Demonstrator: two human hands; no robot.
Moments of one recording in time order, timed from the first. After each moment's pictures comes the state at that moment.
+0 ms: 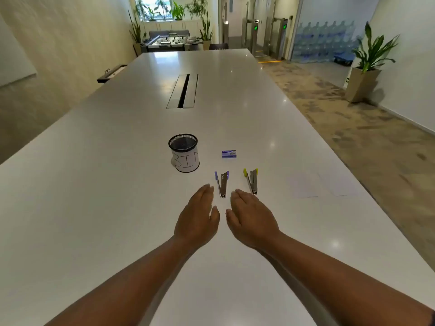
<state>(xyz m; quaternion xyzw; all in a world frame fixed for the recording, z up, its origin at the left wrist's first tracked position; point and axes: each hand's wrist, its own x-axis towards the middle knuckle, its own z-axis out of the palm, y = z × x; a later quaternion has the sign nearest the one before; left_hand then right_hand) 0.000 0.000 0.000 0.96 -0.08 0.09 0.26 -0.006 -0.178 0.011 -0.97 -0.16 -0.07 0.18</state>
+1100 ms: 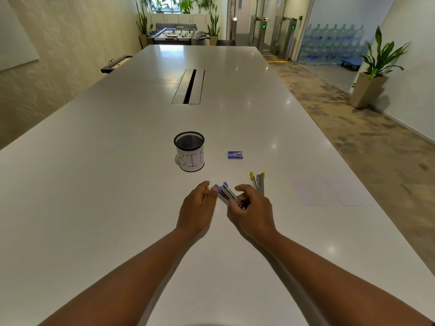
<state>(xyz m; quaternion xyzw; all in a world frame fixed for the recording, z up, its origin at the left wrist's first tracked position) 0.025 0.003 0.012 0.85 0.05 0.05 0.52 0.021 -0.162 0.016 -0.88 -0.05 -0.14 0.45</state>
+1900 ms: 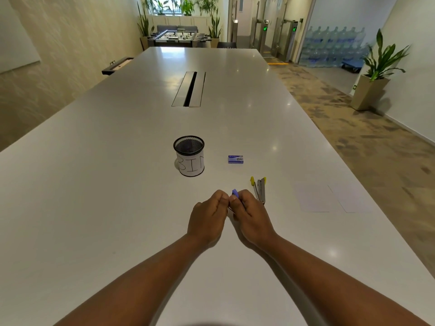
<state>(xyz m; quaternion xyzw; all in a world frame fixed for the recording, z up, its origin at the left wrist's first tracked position) 0.026 -0.019 0.014 0.87 -0.04 0.05 0.49 0.034 -0.161 0.014 -0.83 -0.10 -0.08 0.54</state>
